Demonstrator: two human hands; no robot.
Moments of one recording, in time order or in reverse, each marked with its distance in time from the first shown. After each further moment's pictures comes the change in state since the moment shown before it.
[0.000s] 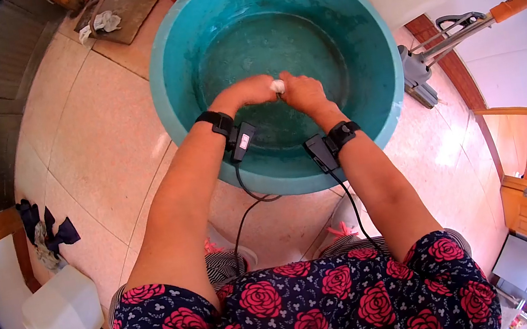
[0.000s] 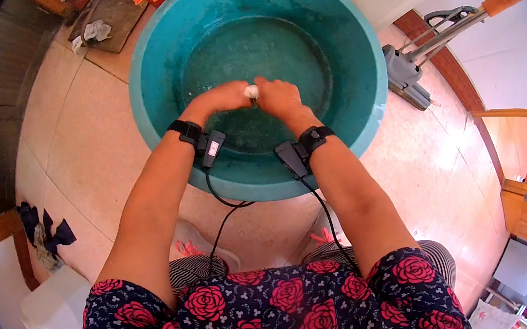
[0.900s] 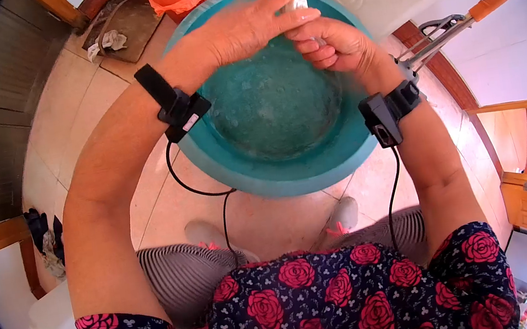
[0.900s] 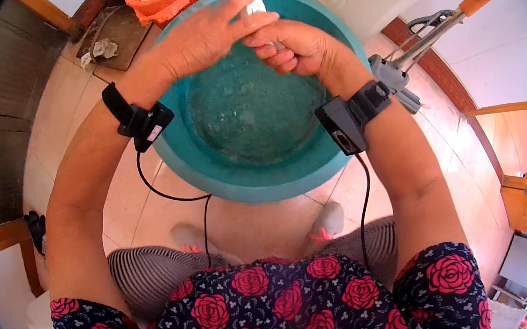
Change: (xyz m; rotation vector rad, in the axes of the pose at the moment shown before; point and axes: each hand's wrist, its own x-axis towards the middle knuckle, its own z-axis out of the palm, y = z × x) left_hand -0.077 0.156 -0.139 0.814 0.622 0.681; right_hand -0.004 -0.010 -0.204 1.573 -0.632 -0.031
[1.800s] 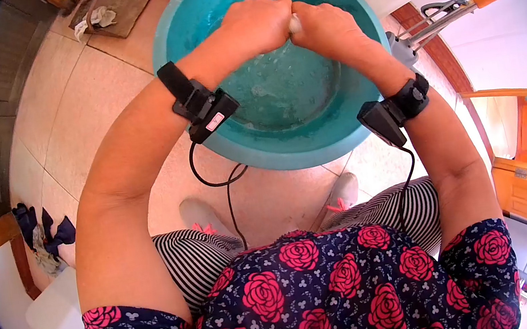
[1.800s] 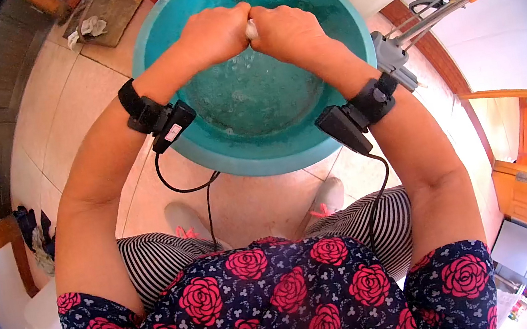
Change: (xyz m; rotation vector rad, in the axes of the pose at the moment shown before) left_hand -0.028 0.035 0.030 -0.022 -0.143 -0.469; right_hand 0.009 0.034 0.054 -1.757 0.694 -0.111
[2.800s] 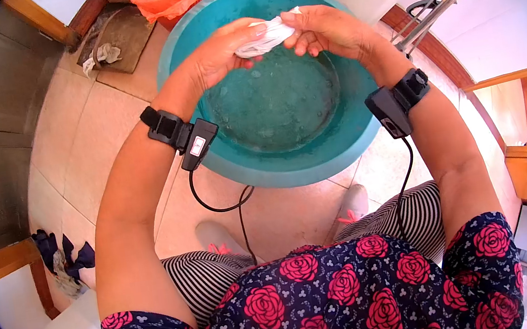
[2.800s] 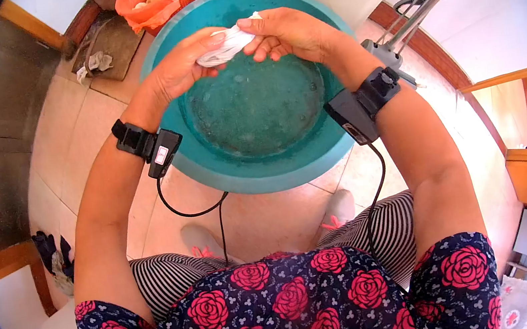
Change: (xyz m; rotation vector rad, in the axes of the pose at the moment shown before) left_hand -0.007 -0.027 -0.022 -1.451 -0.337 -0.268; right_hand 0.007 0.052 -0.021 1.407 -0.383 -0.008
